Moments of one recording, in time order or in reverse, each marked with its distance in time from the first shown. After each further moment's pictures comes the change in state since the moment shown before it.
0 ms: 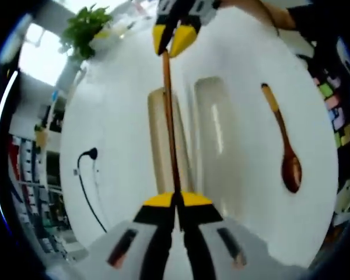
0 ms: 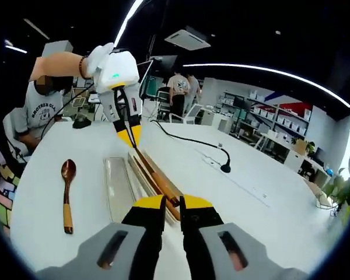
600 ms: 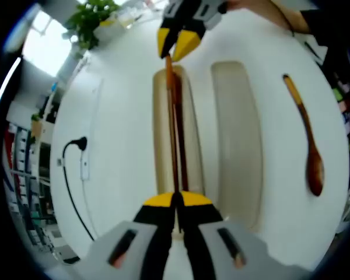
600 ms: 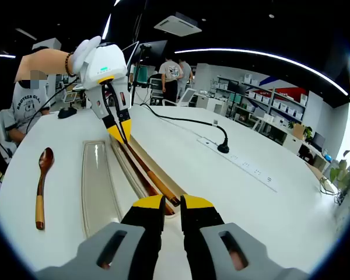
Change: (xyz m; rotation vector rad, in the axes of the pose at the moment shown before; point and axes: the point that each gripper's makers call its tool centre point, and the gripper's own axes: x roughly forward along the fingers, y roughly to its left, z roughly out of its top) left arm 0.038 0.007 -0.014 -0.091 -0.030 -0.038; right arm 0.035 -0.016 -0.031 0.041 0.081 -0.031
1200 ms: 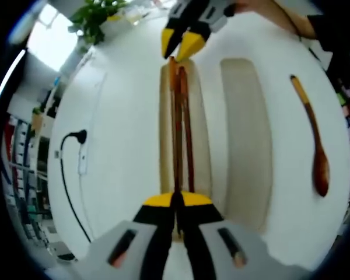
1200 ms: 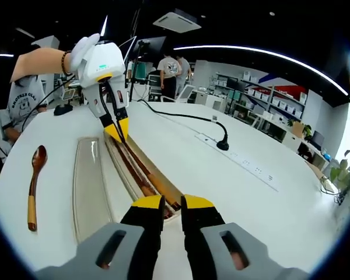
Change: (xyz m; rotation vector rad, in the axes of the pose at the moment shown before) left arm 0.007 0.004 -0.006 -0.039 -0.002 0.009; right arm 0.008 -0.005 -0.003 0.003 0.020 -0.014
